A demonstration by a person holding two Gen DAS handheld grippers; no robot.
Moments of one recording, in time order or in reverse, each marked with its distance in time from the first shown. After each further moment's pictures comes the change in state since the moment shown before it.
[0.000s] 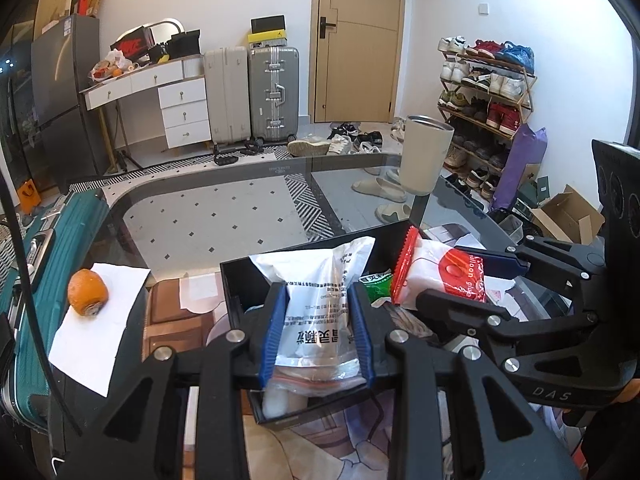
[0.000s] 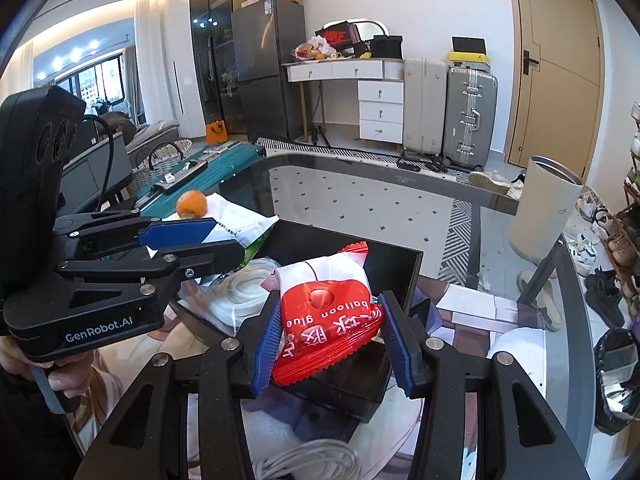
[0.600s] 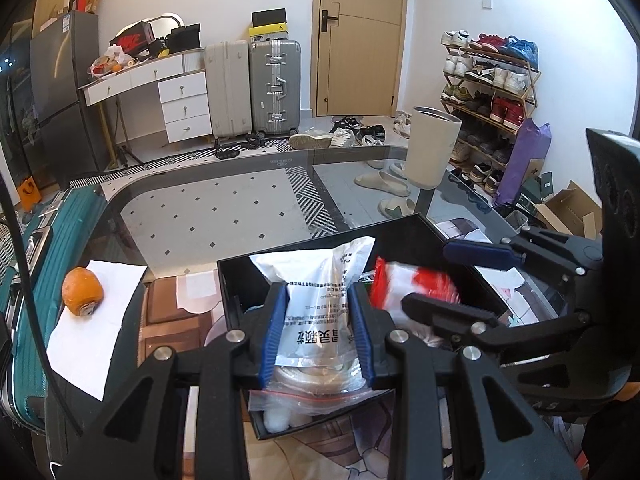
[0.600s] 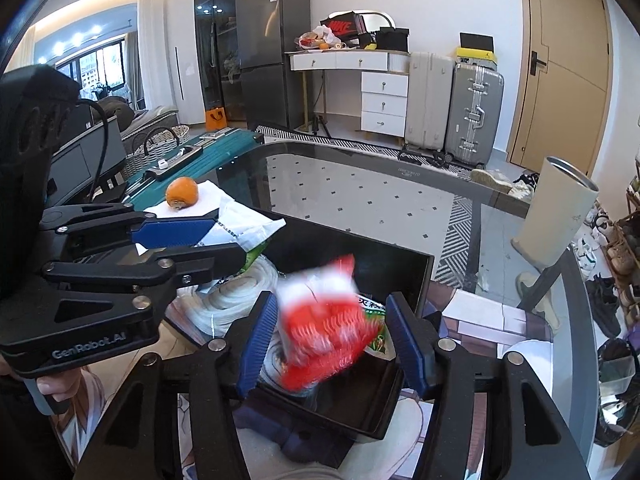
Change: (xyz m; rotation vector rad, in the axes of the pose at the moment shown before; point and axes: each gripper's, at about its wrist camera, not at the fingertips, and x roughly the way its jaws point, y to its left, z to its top) left arm 0.012 0.003 0.001 0.001 0.021 0.006; right arm 0.034 -0.002 0.008 -0.037 0.037 -0.012
